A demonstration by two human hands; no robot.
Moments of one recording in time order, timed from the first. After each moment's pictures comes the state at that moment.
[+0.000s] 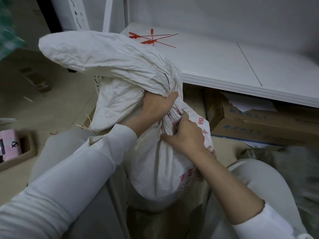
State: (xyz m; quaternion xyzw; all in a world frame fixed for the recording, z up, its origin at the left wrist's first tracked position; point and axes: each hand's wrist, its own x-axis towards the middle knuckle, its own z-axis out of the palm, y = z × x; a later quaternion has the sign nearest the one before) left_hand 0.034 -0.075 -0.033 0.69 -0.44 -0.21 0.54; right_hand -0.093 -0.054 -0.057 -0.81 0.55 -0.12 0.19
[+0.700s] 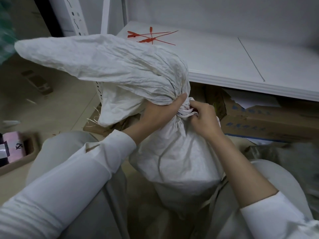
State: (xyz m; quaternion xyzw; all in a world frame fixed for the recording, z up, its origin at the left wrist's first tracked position) left_hand 0.017 -0.052 -0.031 0.64 -0.47 -0.23 0.56; right_hand -0.123 -0.118 -0.060 -0.84 0.37 -0.34 0.23
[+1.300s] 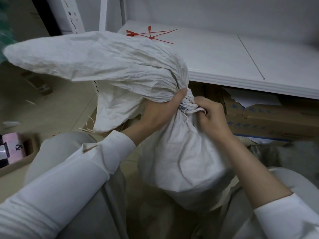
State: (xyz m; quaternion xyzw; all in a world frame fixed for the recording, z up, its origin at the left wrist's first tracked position) left_hand 0.008 -0.046 -0.014 0.62 -0.45 -0.25 0.58; right_hand -0.143 -0.128 -0.059 -0.84 0.28 -0.39 0.24
